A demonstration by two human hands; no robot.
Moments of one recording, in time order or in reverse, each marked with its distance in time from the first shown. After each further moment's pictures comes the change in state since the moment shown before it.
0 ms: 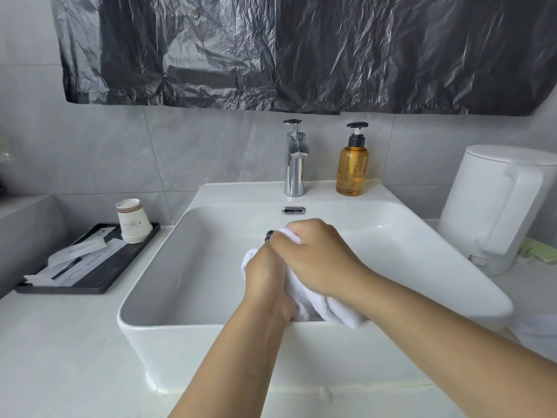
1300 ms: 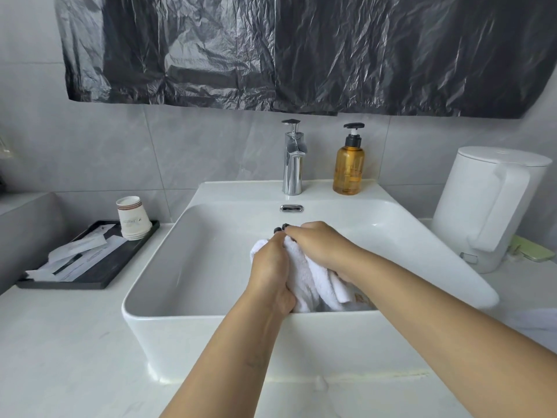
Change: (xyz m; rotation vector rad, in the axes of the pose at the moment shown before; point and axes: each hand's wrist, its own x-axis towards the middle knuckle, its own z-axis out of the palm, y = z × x) left_hand -0.011 0.002 0.013 0.131 0.079 -0.027; right_hand 0.030 0.029 -0.003 0.112 -0.139 0.353
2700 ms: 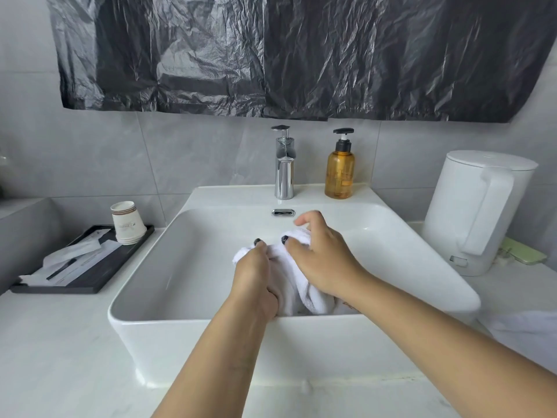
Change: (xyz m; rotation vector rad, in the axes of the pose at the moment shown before) left_hand -0.012 0.005 0.005 -0.083 0.122 -0.038; right_hand -0.029 0.020 -0.015 -0.045 0.171 -0.373
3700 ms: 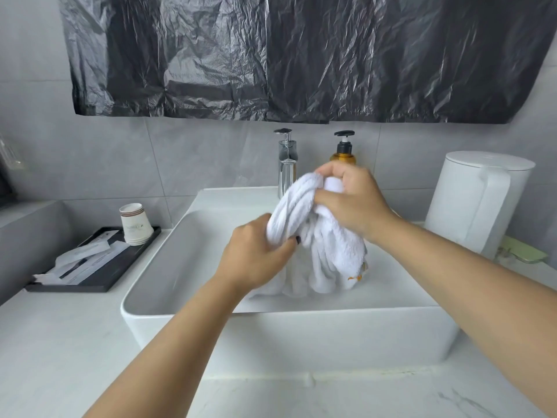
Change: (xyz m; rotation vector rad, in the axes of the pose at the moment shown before) left_hand 0.007 0.032 -0.025 1.229 -0.045 0.972; right_hand 0.036 -0.021 -0.056 0.204 0.182 -0.243
